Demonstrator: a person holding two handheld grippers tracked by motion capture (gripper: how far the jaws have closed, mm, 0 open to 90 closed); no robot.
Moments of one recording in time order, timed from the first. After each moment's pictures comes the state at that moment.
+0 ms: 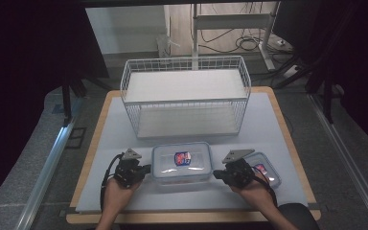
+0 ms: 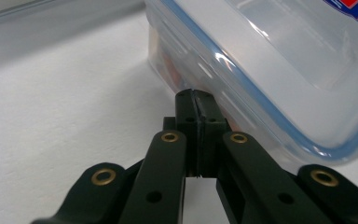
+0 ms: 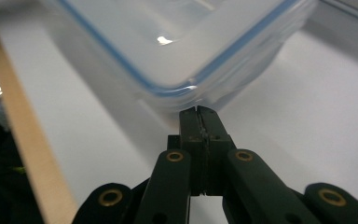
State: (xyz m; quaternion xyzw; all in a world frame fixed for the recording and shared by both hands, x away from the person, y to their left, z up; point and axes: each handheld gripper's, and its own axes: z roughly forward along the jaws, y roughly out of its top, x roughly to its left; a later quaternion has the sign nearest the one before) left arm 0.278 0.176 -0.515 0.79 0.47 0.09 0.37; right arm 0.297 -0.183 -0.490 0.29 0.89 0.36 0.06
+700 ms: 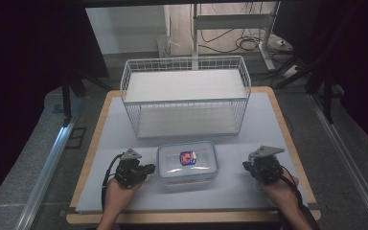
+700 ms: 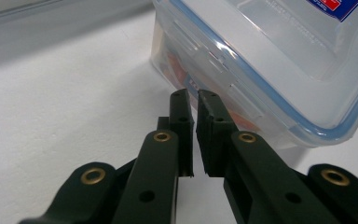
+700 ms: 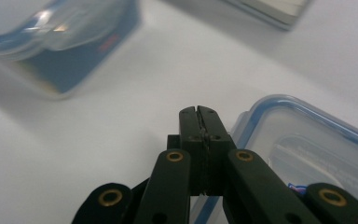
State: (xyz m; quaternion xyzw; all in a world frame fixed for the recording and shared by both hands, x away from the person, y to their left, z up) left arm 0.279 0.180 -0.515 0.78 0.47 0.08 0.40; right arm 0.310 -0.256 -0.483 0.38 0.86 0.31 0.18
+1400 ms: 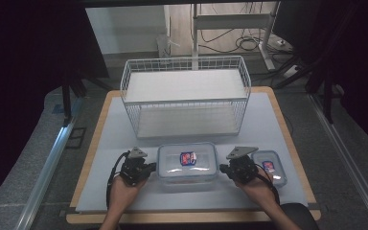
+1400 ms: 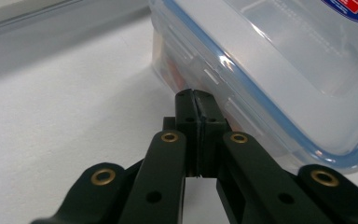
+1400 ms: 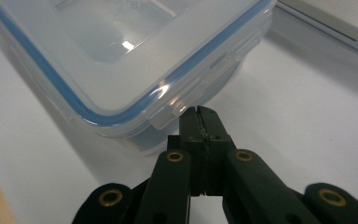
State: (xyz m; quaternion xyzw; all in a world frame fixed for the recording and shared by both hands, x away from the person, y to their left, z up) left arm 0.287 0.164 -0.516 0.79 0.47 0.09 0.38; right arm 0.310 -0.192 -0.494 0.31 0.88 0.34 0.12
